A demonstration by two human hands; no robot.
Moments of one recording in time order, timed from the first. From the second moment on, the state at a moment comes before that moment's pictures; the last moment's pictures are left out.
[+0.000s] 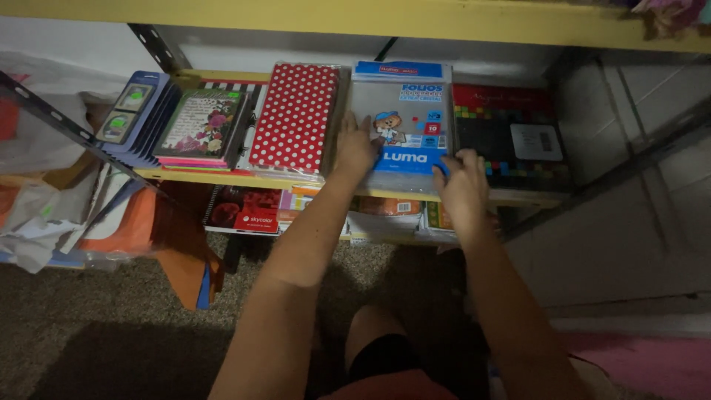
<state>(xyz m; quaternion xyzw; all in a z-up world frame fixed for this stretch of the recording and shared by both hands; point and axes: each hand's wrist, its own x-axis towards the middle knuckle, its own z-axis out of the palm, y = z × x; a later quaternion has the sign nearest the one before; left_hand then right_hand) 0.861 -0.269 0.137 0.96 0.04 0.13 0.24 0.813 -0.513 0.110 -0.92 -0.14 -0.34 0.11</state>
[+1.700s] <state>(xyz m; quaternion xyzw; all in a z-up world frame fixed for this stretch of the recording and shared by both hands) 0.550 -0.277 0.115 0.83 -0.09 0.20 0.51 0.577 -0.502 0.139 -0.91 -0.20 -0.26 0.26</state>
